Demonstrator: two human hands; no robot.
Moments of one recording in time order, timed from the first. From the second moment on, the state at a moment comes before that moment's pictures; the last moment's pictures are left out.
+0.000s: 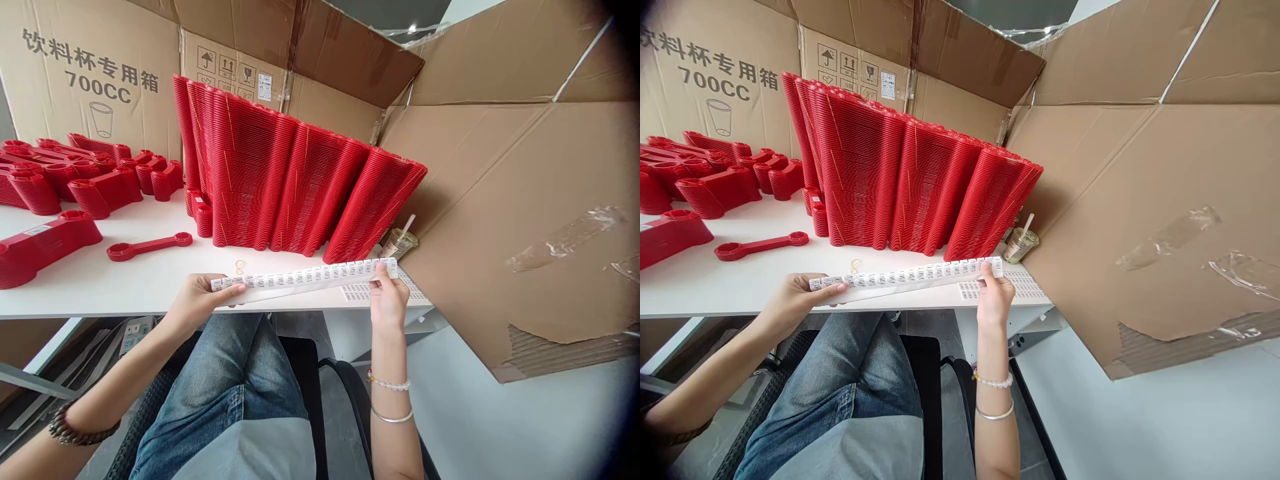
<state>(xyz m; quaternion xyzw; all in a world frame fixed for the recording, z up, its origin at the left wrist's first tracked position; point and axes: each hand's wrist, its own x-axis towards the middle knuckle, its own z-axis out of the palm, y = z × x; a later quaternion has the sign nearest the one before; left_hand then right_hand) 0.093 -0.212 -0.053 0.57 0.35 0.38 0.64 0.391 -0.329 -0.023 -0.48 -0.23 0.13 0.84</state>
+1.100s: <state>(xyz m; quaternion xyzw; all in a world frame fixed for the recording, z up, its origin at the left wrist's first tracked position) 0.109 -0.229 -0.072 0.75 0.22 0.04 0.62 0.369 -0.318 -0.030 -0.51 -0.27 0.16 0.80</state>
